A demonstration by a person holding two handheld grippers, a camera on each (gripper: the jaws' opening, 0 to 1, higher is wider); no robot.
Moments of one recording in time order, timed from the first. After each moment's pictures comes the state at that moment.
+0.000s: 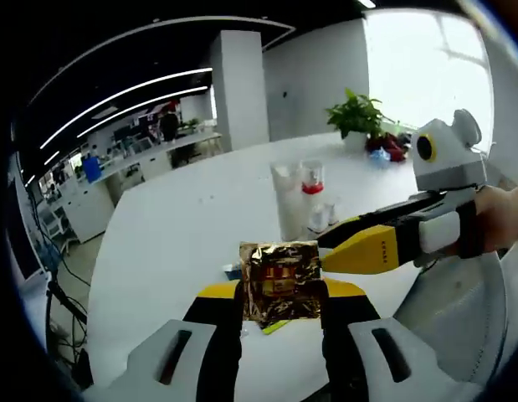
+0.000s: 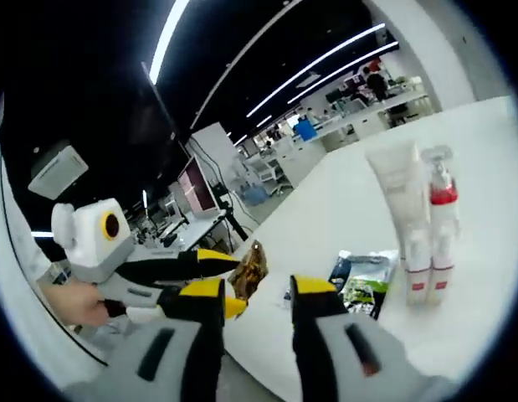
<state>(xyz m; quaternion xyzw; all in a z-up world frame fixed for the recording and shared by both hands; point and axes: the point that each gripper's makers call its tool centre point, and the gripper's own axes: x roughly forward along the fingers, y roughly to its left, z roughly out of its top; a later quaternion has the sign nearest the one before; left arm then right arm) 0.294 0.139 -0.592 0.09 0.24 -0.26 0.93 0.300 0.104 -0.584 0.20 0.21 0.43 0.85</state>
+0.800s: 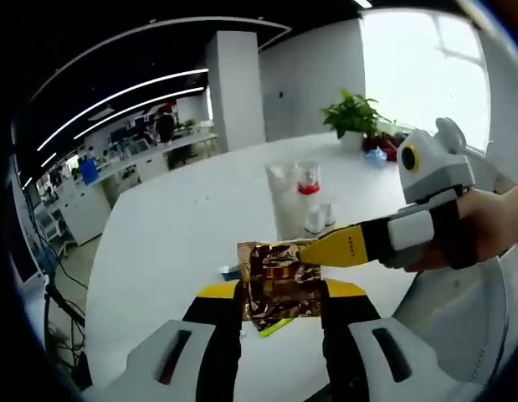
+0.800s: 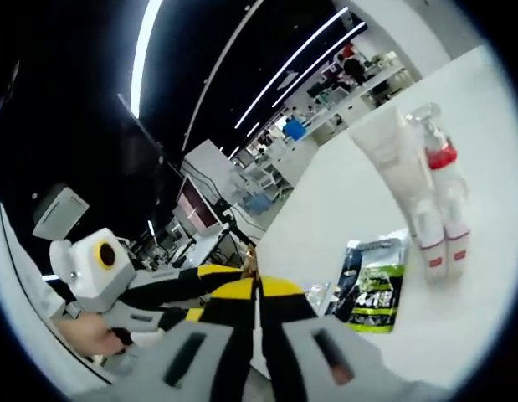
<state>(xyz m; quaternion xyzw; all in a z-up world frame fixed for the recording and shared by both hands) 0.296 0.136 -0.591 0.09 0.24 -0.26 0.93 0.304 0.107 -0.587 0.28 0.23 0.41 0.84</state>
